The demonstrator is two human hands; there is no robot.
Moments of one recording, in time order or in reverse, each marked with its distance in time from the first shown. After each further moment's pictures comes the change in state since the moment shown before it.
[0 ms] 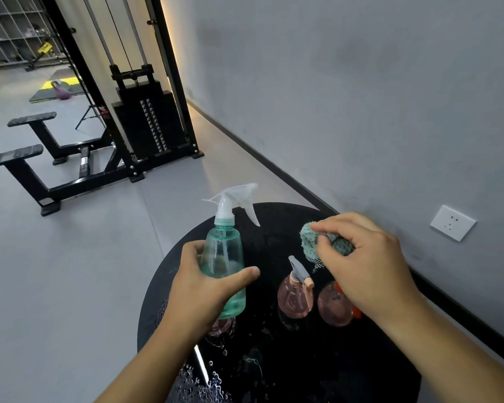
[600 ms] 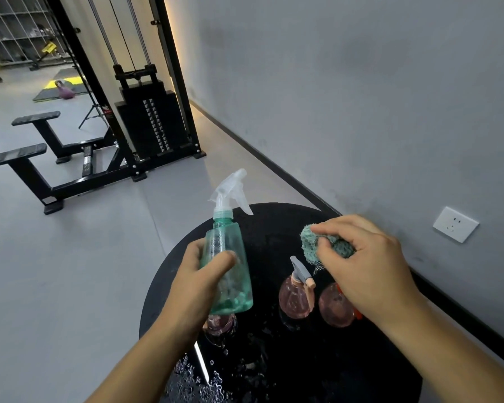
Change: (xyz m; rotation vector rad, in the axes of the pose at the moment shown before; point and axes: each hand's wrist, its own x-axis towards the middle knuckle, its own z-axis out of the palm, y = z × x) left_hand 0.004 0.003 -0.005 -0.343 -0.149 -0.078; right_hand -0.002 -0.001 0.000 -0.012 -0.026 0.012
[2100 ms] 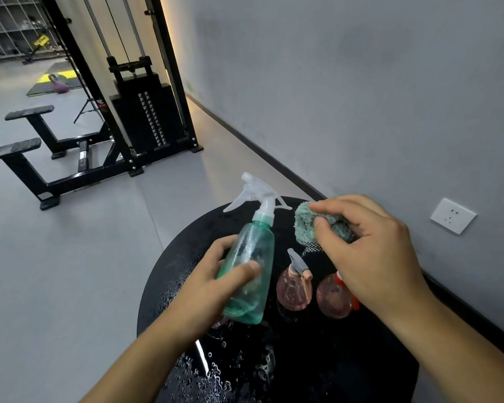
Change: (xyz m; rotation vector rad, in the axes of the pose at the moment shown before) left_hand -0.015 0.003 0.003 0.198 -0.288 0.040; right_hand 0.000 -0.019 -0.008 0.124 0.074 -0.065
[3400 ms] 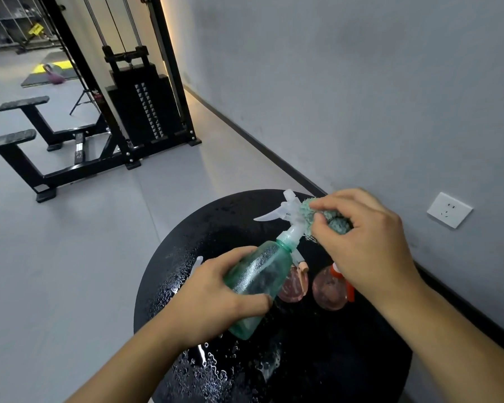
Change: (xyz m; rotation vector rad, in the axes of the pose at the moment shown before) left_hand -0.010 0.010 0.011 0.395 -0.075 0.011; right_hand 0.002 0.015 0.002 -0.128 0.010 0.024
